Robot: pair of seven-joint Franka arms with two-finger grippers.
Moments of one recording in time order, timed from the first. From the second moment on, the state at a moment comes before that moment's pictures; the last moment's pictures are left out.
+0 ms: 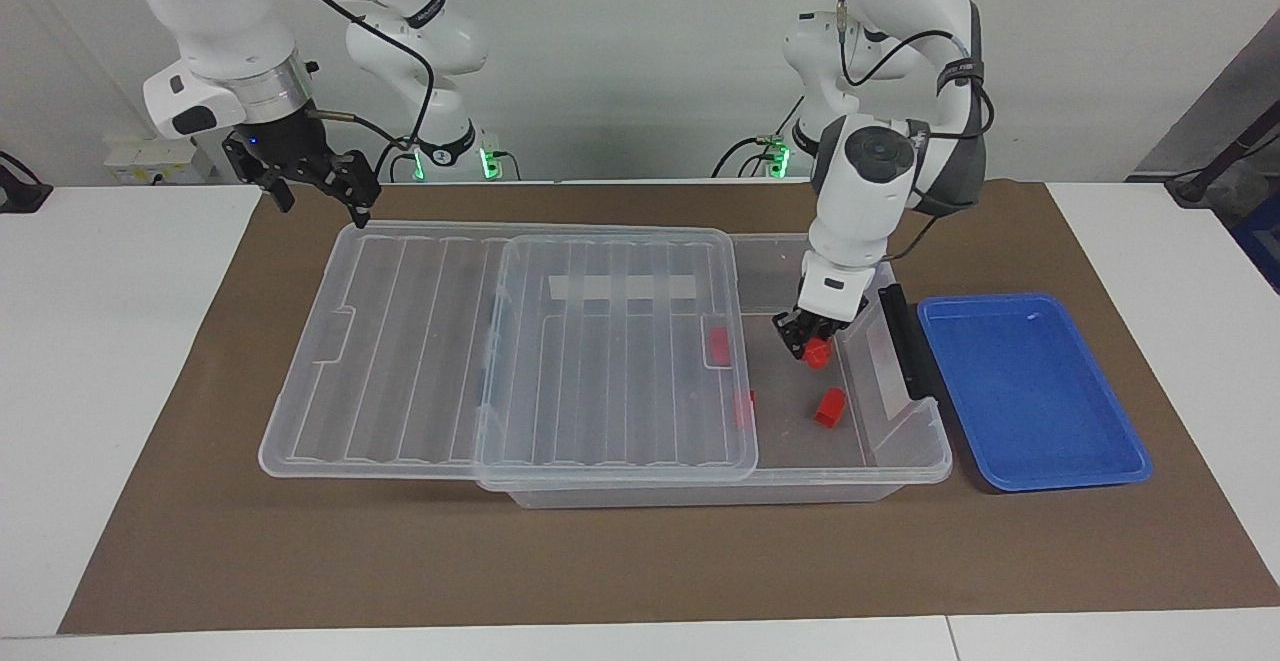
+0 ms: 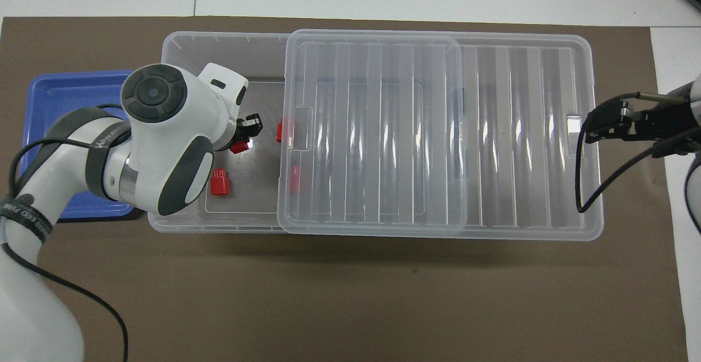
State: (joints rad) left arm -0.30 0.26 -0.10 -1.84 0.10 2.15 -0.73; right arm -0.03 0.03 0.10 -1.51 -0.06 1.52 0.31
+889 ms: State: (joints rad) left arm -0.33 0.31 -0.09 -1.93 0.13 2.29 -0.72; right arm -0.03 0.03 0.10 -1.51 -0.06 1.52 0.31
